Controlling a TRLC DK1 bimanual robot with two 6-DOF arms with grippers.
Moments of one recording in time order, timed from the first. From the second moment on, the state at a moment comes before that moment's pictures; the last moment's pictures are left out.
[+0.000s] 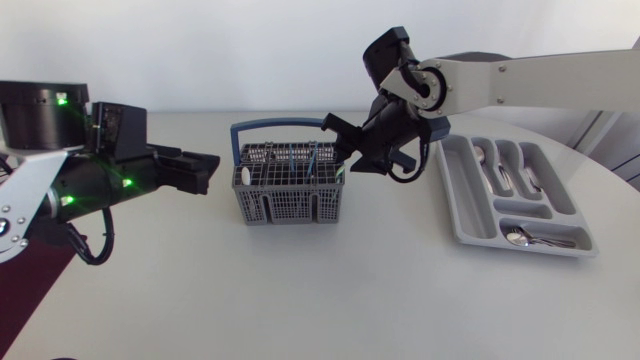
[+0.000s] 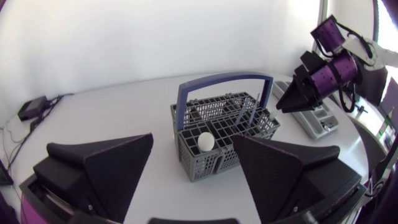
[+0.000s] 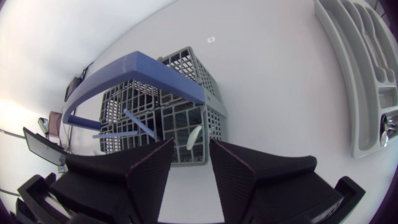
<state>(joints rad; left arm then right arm) -0.29 1.13 0.71 -0.05 0.05 0.00 0.47 1.86 1.45 -0.53 -0.11 0.76</state>
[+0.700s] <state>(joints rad) -0.39 1.41 0.91 -0.11 0.02 0.22 0.48 1.96 1.51 -0.55 -0.12 0.78</state>
